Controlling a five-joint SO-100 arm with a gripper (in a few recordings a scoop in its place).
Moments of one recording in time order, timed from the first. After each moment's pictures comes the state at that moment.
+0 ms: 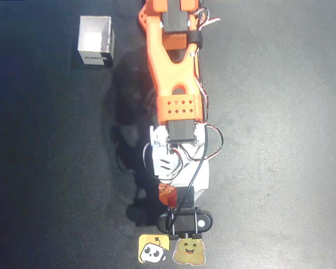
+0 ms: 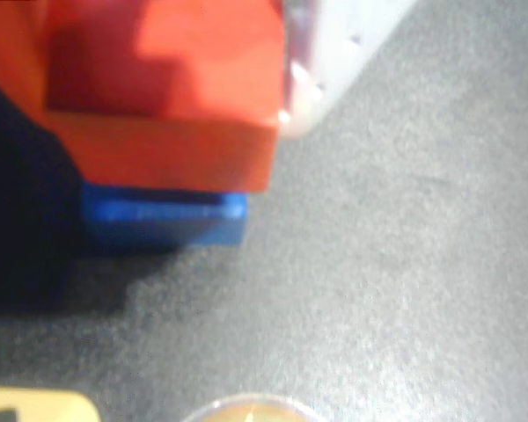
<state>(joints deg) -4.0 65.6 73.1 59.9 94.3</state>
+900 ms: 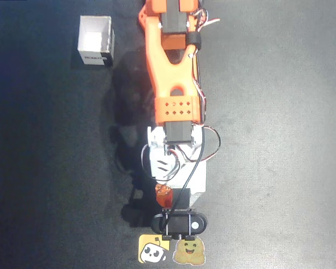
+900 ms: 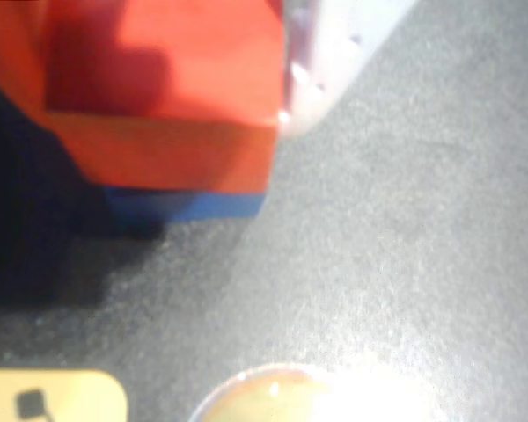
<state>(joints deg) -3.3 65.0 73.8 57.2 96.9</state>
